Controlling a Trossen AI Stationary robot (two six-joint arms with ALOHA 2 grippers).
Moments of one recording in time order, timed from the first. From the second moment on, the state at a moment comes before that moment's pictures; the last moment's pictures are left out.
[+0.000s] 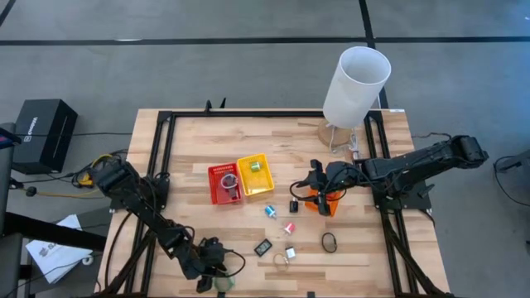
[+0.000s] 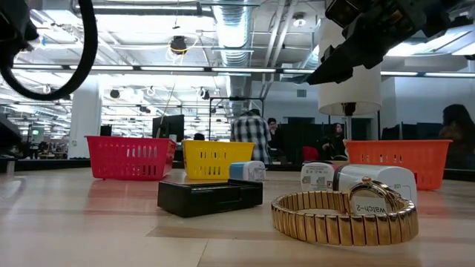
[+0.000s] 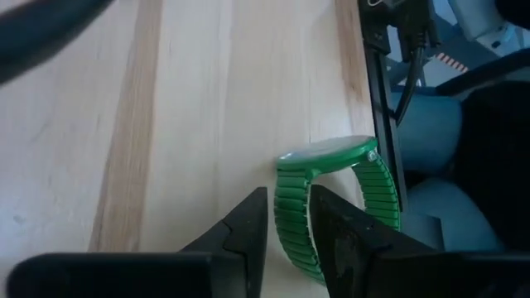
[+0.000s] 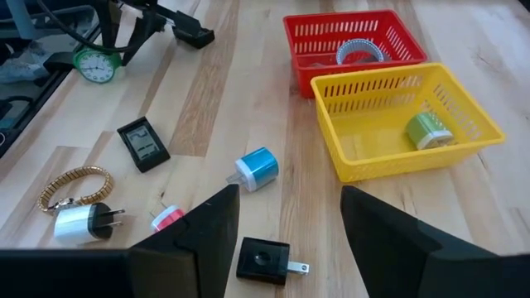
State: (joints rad) left arm -0.86 1.77 0.70 0.32 -0.27 -0.92; right arm 0.13 1.18 0.63 -0.03 0.02 0.03
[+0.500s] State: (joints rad) left arm -0.75 1.62 0.70 0.17 -0.42 -0.63; right arm 0.13 1.18 0.63 -0.03 0.02 0.03
